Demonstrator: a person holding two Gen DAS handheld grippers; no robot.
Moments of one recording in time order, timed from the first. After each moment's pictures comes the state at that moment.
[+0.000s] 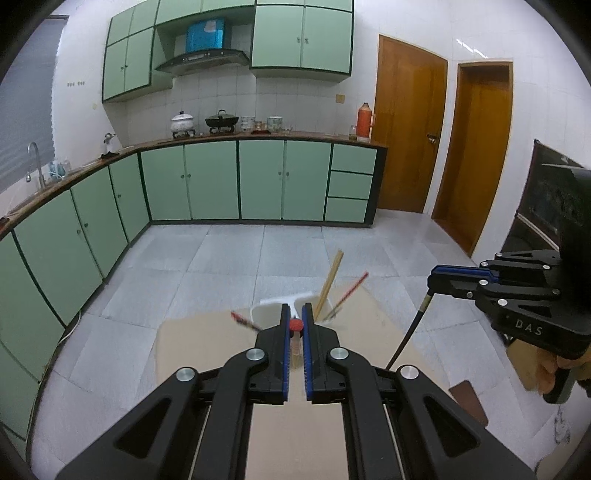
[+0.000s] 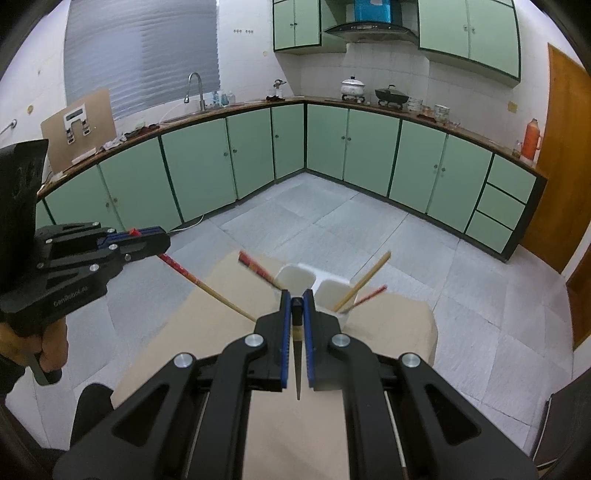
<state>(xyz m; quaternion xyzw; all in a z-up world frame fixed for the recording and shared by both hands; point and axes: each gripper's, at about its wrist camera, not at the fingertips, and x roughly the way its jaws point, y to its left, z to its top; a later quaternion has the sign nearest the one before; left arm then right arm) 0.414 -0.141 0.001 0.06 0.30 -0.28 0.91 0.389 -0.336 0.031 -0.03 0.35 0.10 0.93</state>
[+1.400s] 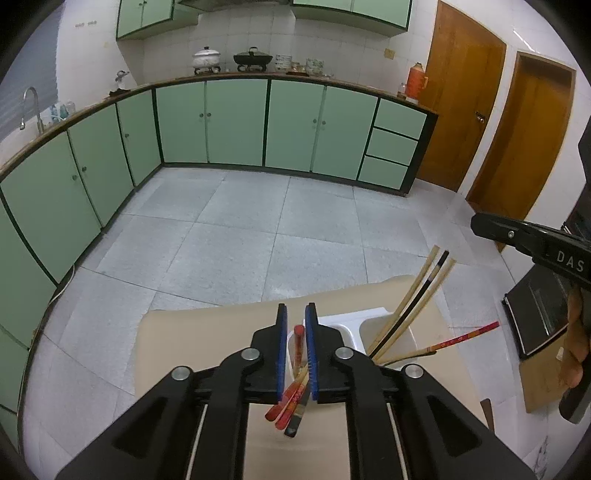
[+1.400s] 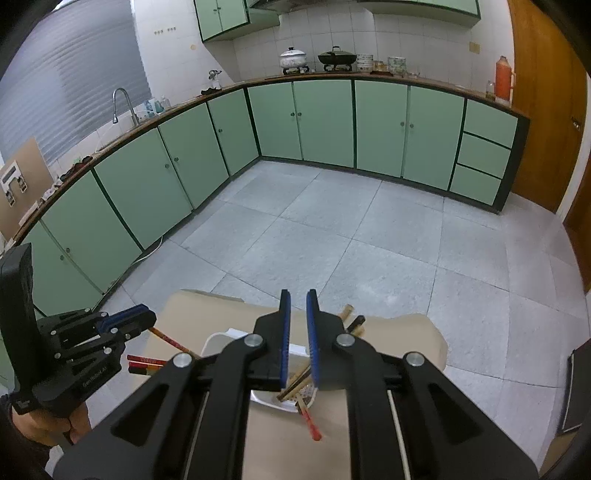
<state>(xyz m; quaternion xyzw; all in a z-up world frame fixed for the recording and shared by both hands) 0.601 -0.179 -0.090 0.04 0.41 -0.23 0.88 0.584 -0.398 -0.035 0.06 0.40 0.02 0.91</state>
